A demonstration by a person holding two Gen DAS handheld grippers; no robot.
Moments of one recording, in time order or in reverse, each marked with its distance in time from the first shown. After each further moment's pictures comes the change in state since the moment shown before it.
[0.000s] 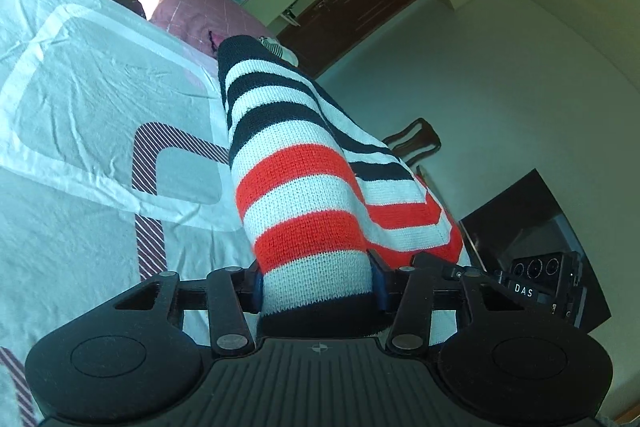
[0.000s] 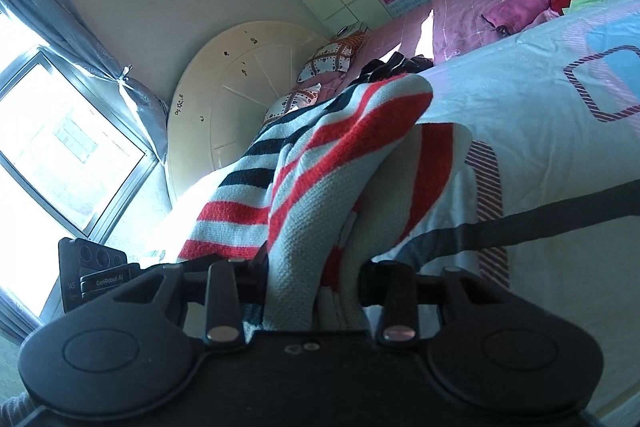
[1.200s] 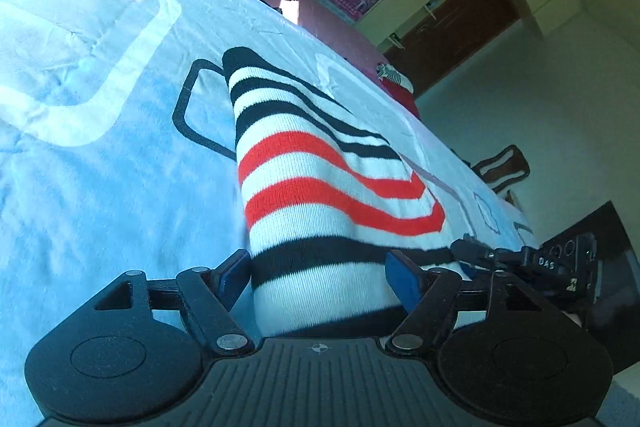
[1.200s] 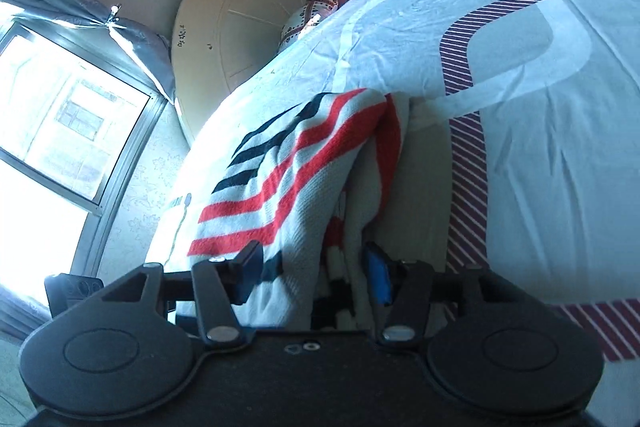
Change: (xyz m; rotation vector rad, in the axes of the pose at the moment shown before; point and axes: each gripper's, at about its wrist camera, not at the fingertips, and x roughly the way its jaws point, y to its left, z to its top) left arm -0.189 0.153 -0.026 -0.081 -0.010 0.299; right arm 0.159 0.100 -0.077 0.128 0.219 0.056
